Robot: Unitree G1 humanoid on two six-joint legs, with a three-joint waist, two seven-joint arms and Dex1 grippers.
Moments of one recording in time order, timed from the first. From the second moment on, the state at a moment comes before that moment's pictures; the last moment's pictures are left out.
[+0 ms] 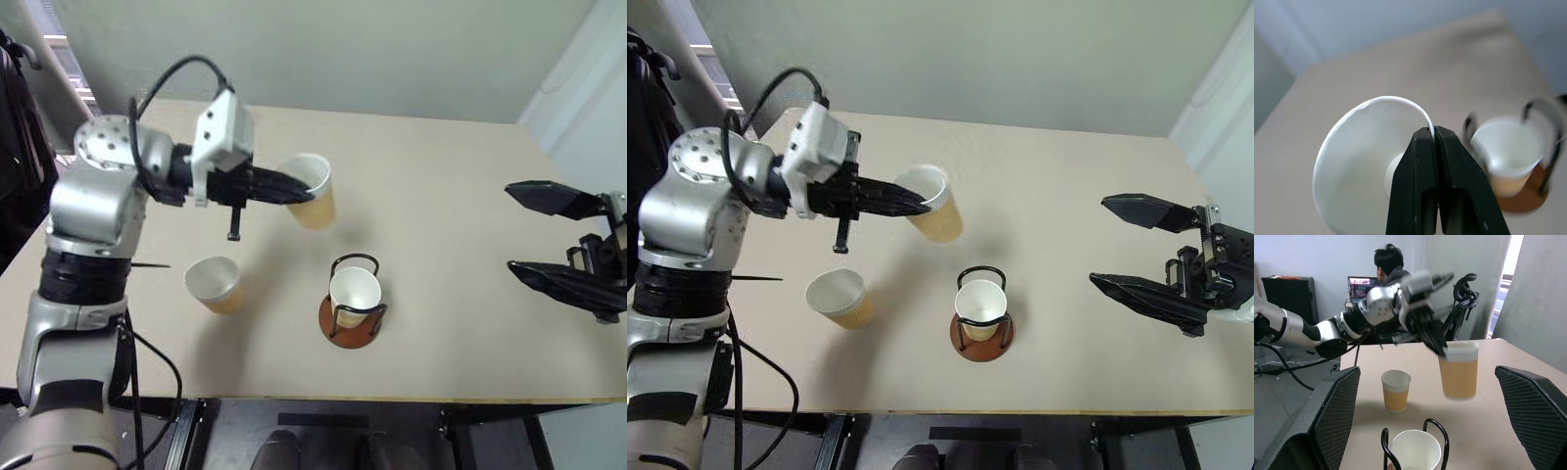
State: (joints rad) left arm -0.99 0.79 -0.05 -0.01 -0.47 0.47 -1.44; right arm -0.21 -0.92 -0.62 -0.52 1.21 0.66 1.06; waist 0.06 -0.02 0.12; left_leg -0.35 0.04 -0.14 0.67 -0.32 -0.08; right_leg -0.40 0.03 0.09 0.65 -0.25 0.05
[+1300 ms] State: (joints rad) left arm -0.96 0.66 -0.35 -0.08 -0.32 0.30 -1.55; right arm -0.18 -0.92 -0.60 -0.57 1.21 0.65 0.99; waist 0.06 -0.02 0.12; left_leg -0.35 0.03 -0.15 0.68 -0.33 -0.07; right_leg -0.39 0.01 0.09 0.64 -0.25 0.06
